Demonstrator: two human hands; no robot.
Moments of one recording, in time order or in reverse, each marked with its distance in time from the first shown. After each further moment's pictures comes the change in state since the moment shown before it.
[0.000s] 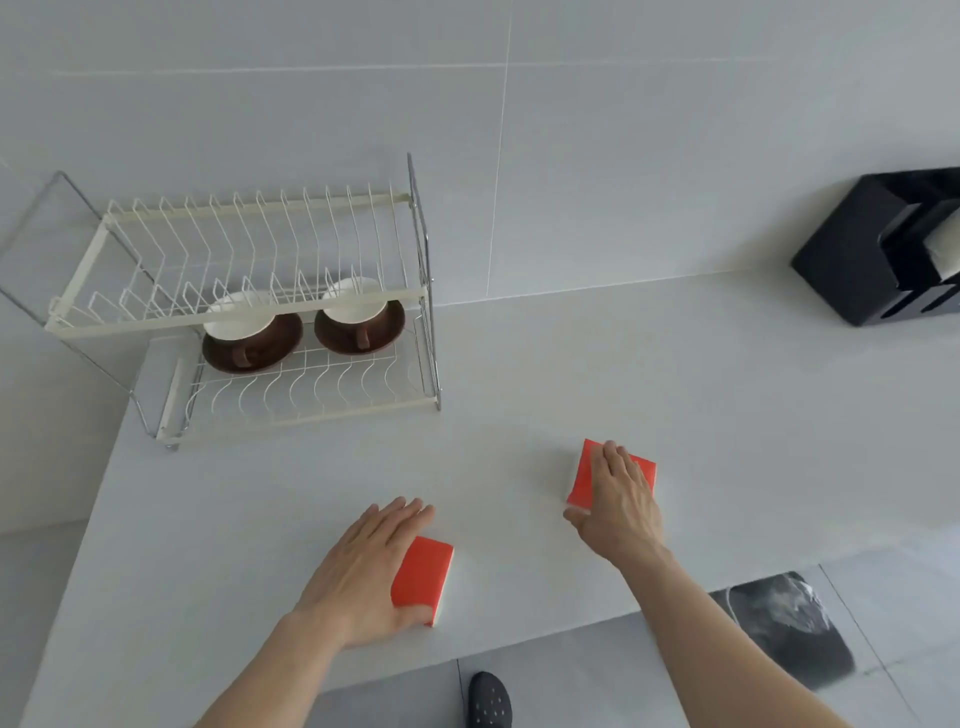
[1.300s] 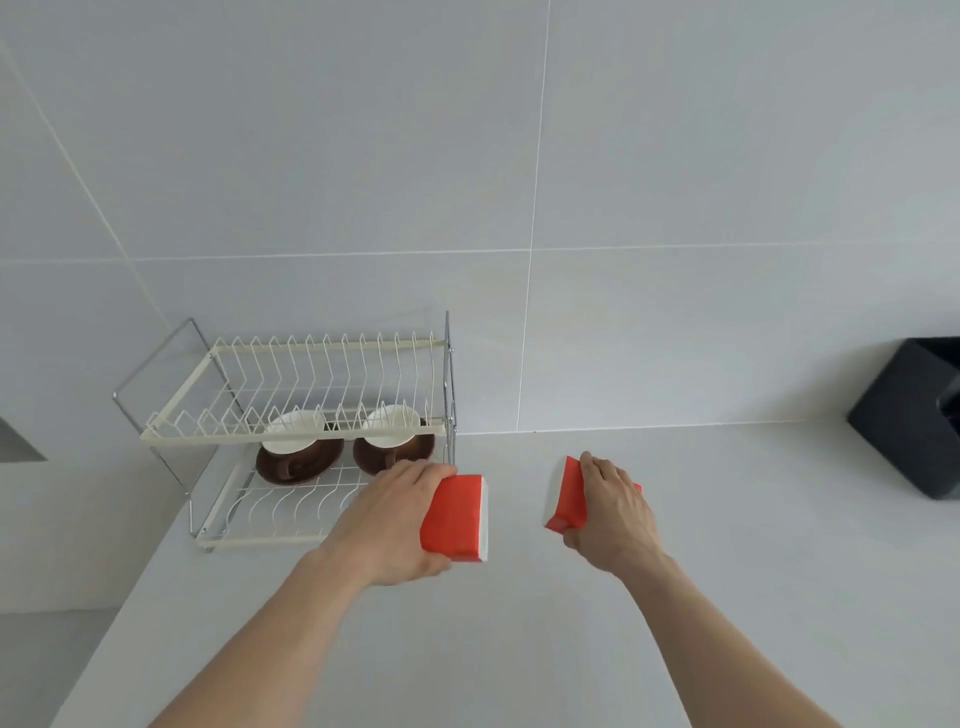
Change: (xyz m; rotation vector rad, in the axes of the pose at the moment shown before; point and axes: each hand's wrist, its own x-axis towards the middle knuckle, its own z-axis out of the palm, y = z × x) left_hand 0.089 0.044 -0.165 0.066 0.347 -0.060; right_hand 0.100 -0.041 -0.124 0.069 0.109 -0.275
